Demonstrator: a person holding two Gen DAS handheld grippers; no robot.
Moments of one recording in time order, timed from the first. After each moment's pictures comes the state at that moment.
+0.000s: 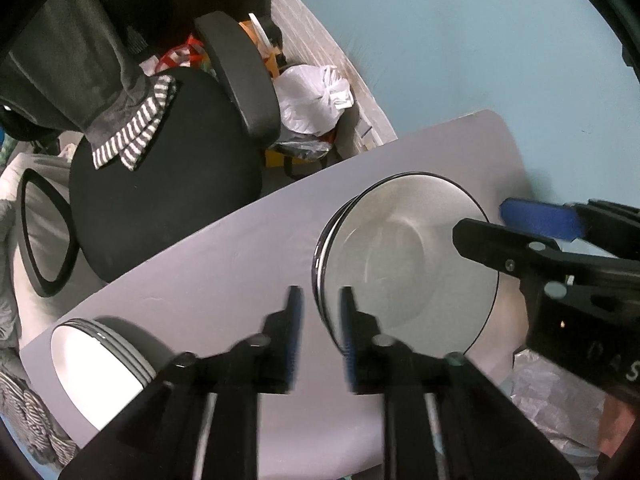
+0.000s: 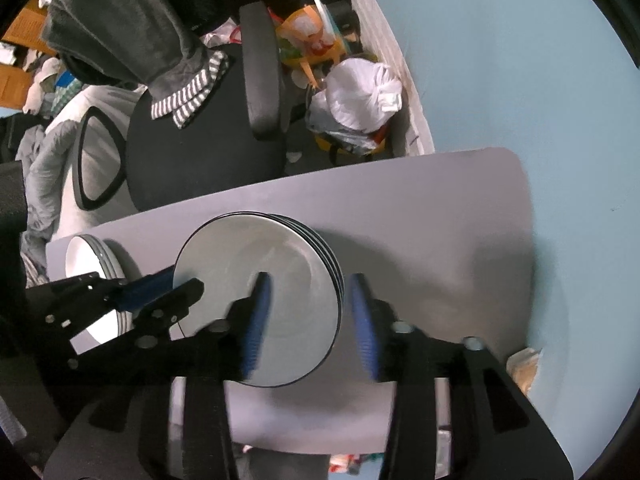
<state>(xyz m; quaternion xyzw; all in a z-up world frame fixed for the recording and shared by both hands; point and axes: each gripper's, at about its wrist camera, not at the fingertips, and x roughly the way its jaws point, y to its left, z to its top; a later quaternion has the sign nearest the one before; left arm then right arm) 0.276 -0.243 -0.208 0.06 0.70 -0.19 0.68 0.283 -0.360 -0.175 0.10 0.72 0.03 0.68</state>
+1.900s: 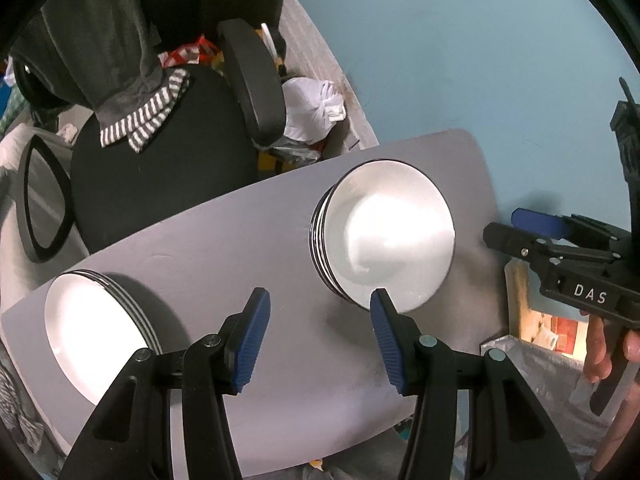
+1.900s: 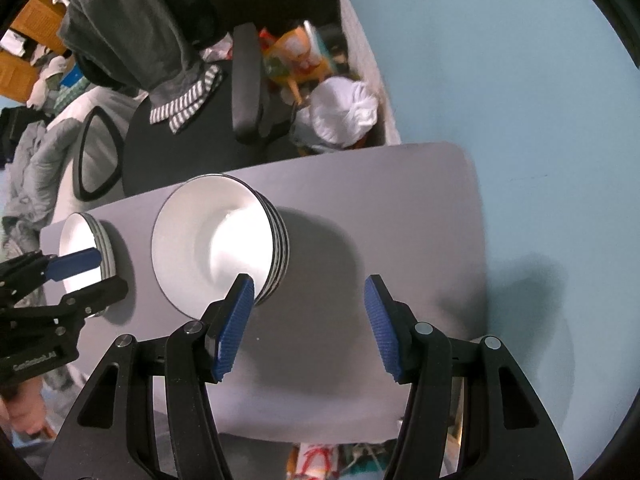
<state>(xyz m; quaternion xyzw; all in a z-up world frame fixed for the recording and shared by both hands) 0.253 -0.212 -0.173 -0.01 0.70 -0.19 0.69 0.243 -0.397 -0.151 0.08 0.70 0.04 0.71</state>
